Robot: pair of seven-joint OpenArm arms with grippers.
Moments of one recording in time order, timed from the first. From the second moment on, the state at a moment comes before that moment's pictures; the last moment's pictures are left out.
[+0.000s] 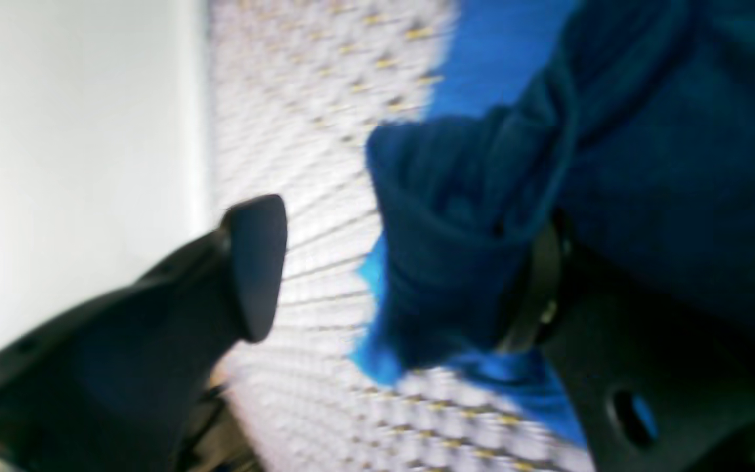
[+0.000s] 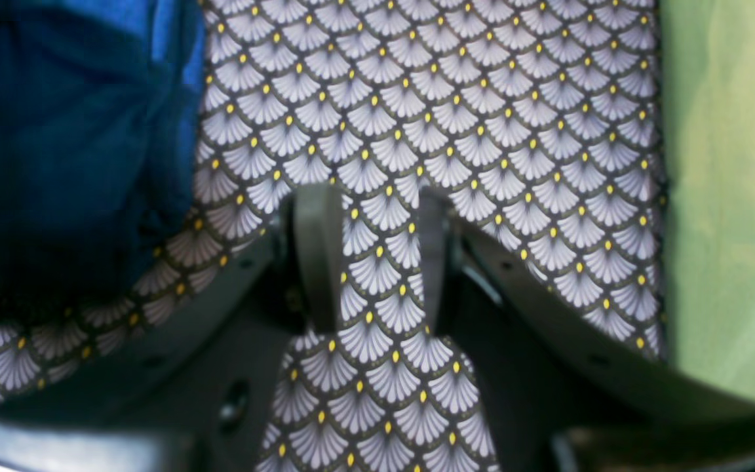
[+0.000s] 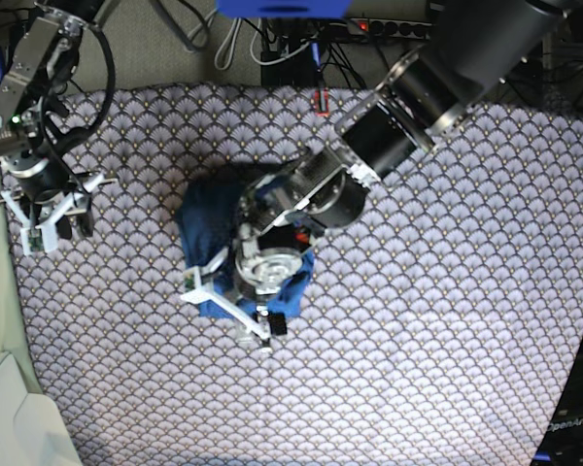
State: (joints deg) left arm -29.3 3.5 48.2 67.7 30.3 -20.4 45.3; right arm -9.0 4.8 31.2 109.5 11.2 34.5 -48.4
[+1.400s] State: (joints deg) left arm -27.0 -3.3 8.9 92.6 26.2 -20.3 65.0; right arm -12.0 6.7 31.2 109.6 11.4 34.6 -48.5
